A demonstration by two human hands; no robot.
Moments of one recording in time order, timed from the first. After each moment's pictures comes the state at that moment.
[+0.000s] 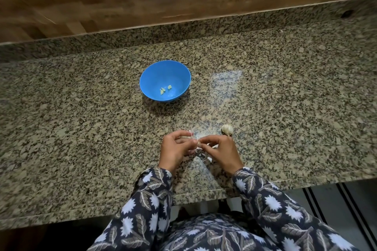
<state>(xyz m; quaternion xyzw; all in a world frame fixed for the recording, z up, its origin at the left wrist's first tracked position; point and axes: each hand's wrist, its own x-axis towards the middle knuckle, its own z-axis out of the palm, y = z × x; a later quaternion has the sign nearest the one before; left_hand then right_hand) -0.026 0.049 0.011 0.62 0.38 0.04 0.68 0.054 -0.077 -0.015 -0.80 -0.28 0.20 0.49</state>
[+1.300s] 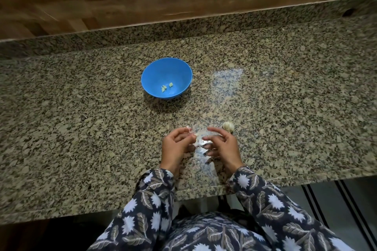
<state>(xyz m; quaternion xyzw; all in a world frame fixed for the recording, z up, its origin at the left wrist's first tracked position) -0.032 0.042 0.005 0.57 0.39 0.10 0.72 0.044 -0.073 -0.007 -0.65 0.00 0.33 0.68</state>
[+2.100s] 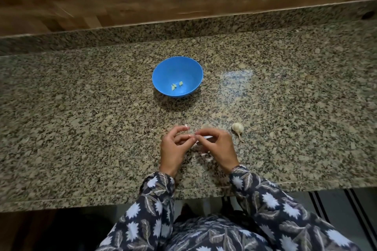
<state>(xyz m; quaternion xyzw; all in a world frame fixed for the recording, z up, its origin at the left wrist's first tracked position) -0.051 0.054 0.009 0.65 0.35 0.16 0.66 0.034 -0.047 -0.008 -0.73 -0.22 0.26 0.59</state>
